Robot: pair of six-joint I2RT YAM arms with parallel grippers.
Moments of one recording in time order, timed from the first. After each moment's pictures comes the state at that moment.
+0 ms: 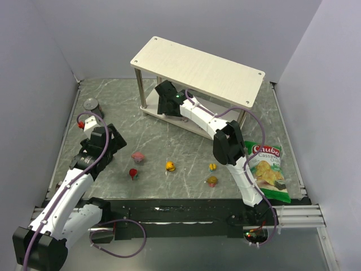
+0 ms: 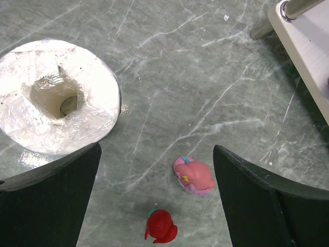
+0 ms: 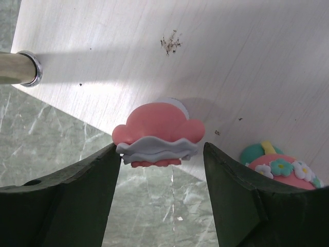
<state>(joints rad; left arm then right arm) -0.28 0.85 0.70 -0.52 -0.42 -0.70 0.70 2.38 2.27 -0.82 0.35 0.68</state>
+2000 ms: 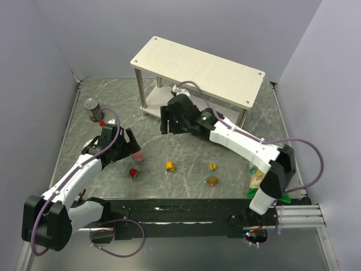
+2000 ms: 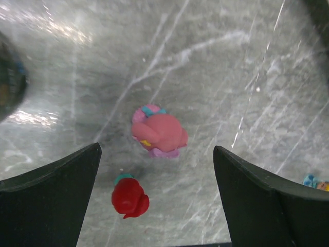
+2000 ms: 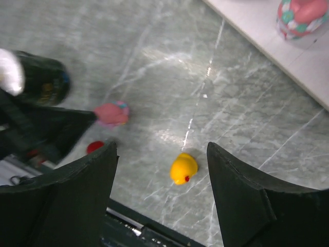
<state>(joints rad) -0.28 1.07 0.70 -0.48 -0.05 -0.67 0.87 1.67 1.60 -0.68 0.21 0.61</state>
